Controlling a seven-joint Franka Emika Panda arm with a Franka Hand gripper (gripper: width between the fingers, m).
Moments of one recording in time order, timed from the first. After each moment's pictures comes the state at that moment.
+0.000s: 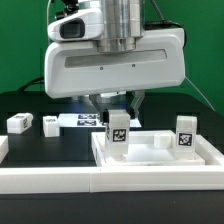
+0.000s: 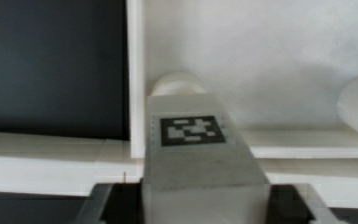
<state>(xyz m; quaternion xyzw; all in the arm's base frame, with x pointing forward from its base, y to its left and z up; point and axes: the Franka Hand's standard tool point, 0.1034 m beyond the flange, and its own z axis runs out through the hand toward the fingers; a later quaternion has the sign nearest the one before) 0.626 -0.014 0.093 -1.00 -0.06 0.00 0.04</state>
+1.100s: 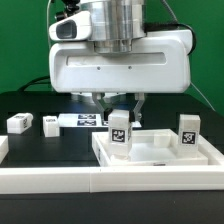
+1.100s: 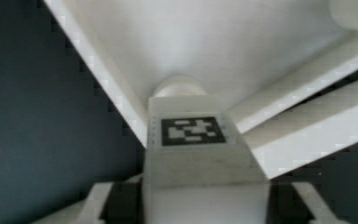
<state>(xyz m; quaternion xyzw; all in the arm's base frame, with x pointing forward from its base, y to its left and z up) 0.625 -0.007 0.092 -0.97 0.24 0.01 0.04</state>
